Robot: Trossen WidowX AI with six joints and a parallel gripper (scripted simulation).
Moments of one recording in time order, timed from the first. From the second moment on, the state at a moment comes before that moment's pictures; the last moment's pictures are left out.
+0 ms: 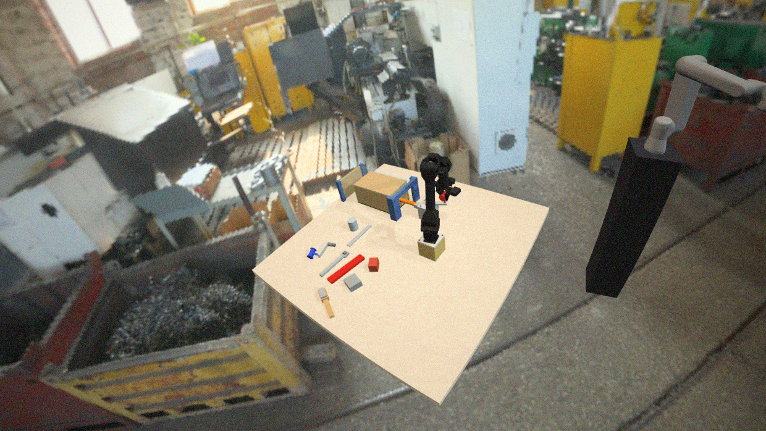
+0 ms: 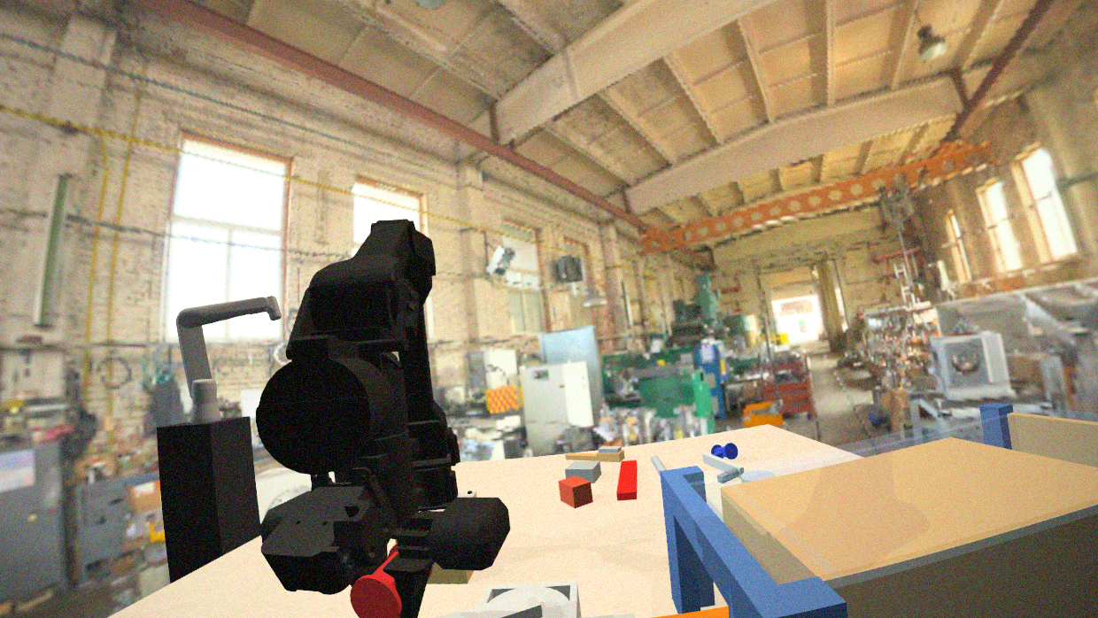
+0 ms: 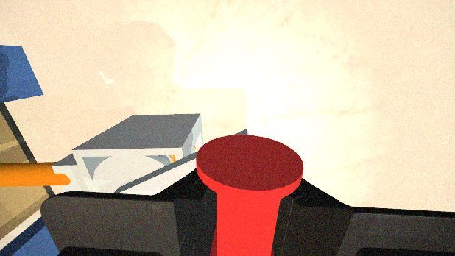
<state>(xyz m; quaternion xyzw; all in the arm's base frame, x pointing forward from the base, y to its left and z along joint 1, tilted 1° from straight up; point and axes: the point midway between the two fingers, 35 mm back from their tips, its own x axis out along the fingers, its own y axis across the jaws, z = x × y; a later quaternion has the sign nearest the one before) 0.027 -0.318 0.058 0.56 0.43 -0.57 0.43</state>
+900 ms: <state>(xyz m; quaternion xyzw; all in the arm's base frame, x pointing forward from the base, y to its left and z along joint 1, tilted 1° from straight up) 0.041 -0.348 0.060 0.55 0.42 -0.57 0.43</state>
